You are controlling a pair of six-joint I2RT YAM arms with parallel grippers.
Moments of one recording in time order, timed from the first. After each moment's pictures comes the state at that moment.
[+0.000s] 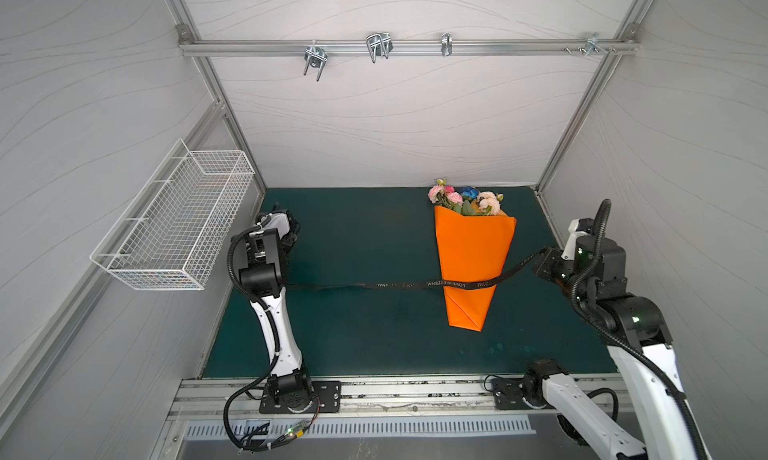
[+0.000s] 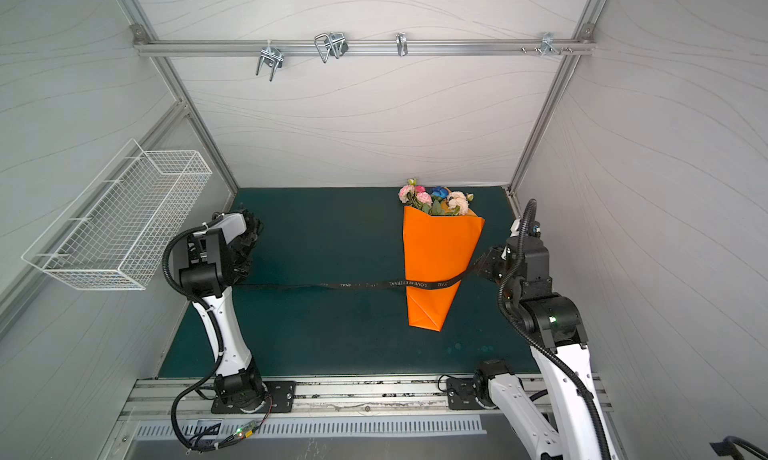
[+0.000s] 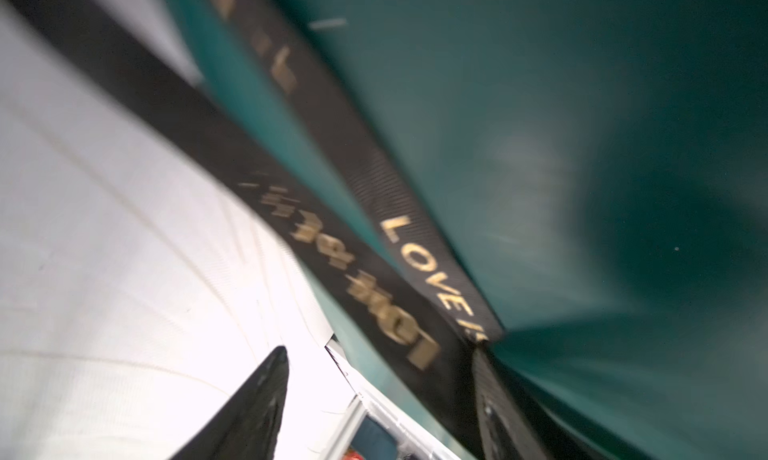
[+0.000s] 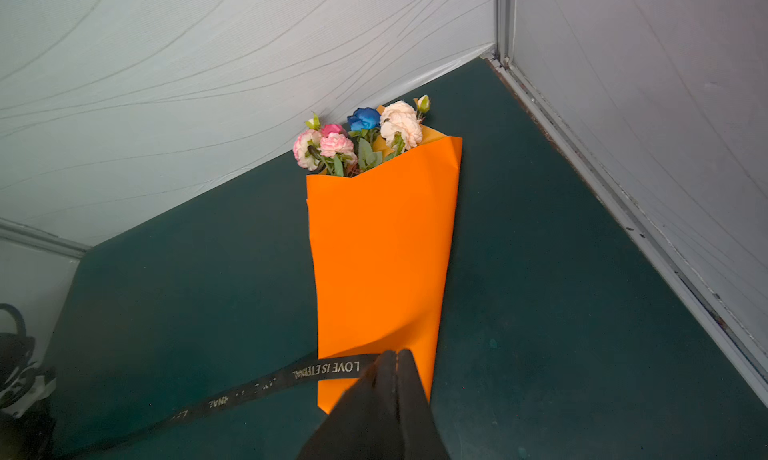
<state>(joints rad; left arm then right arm) 0.24 2.19 1.58 -1.20 -0.71 0.04 0.22 0.74 1.15 -0.96 0.11 0.48</state>
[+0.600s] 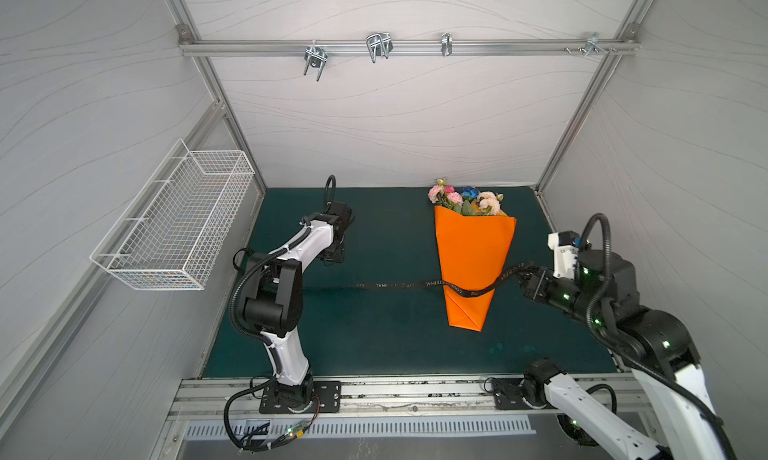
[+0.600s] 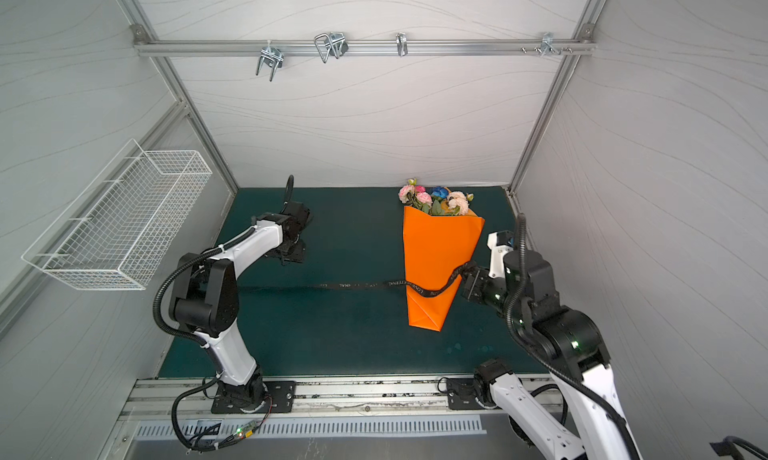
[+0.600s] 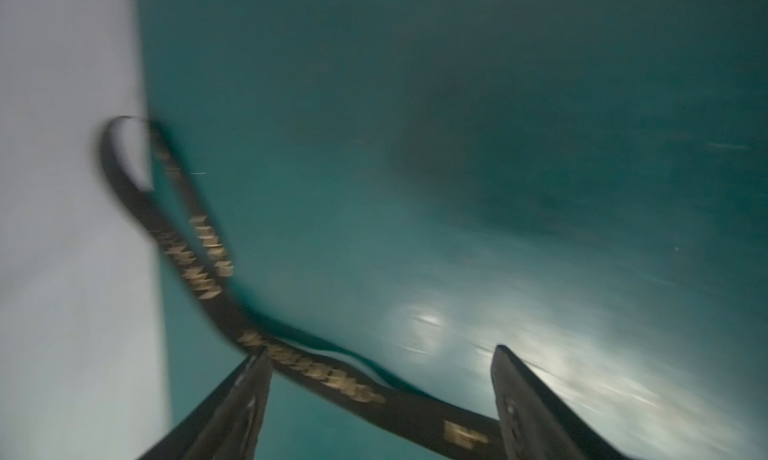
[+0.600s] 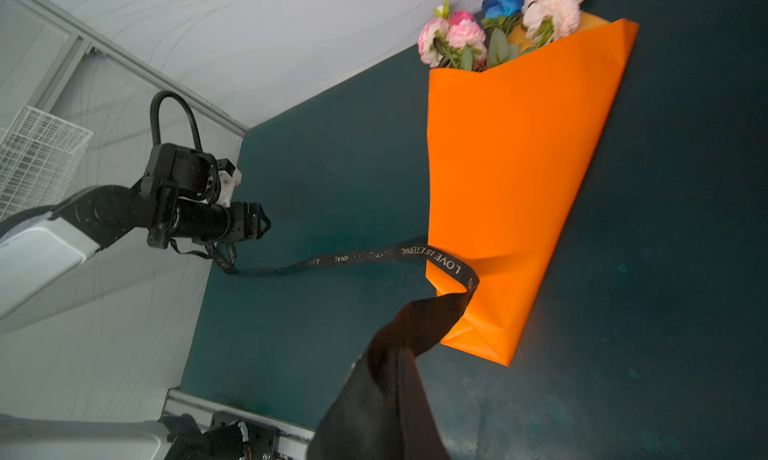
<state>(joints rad) -0.22 1.78 1.30 -0.87 -0.37 -0.28 0.44 0.66 1.23 -1.15 -0.05 0.60</state>
